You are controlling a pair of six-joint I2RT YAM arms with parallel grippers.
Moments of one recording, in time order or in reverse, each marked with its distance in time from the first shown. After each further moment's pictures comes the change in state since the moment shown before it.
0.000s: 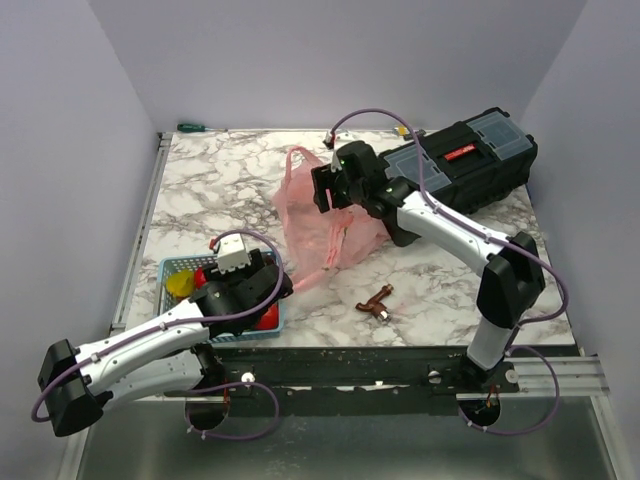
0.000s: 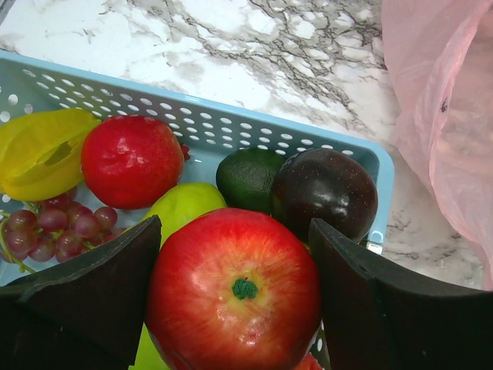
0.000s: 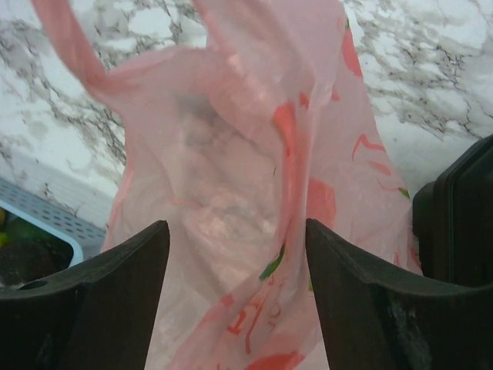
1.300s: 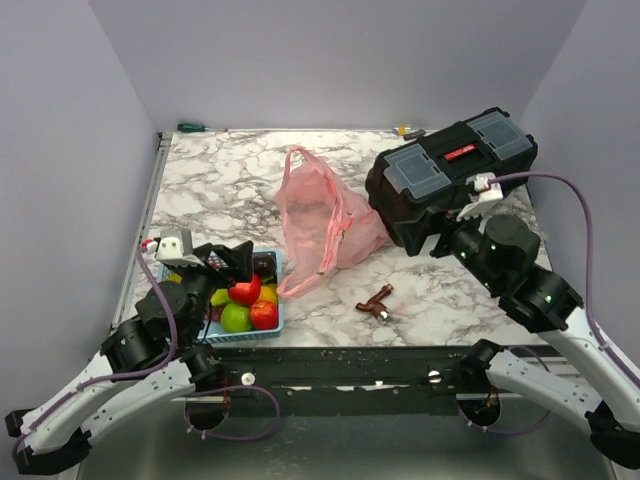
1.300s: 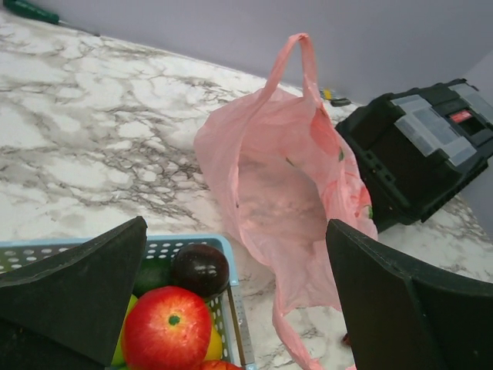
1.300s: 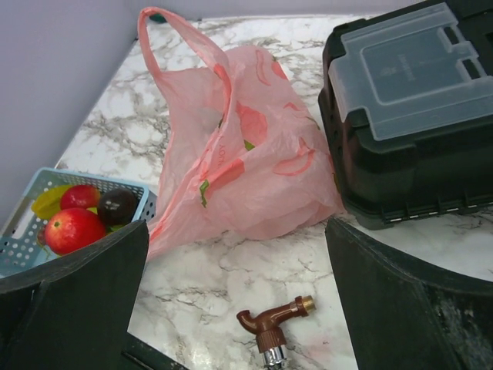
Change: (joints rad) left arm 0.008 -0.591 0.024 0.397 0.199 0.621; right arm 0.000 -1.011 -0.544 -0.118 0.133 0.158
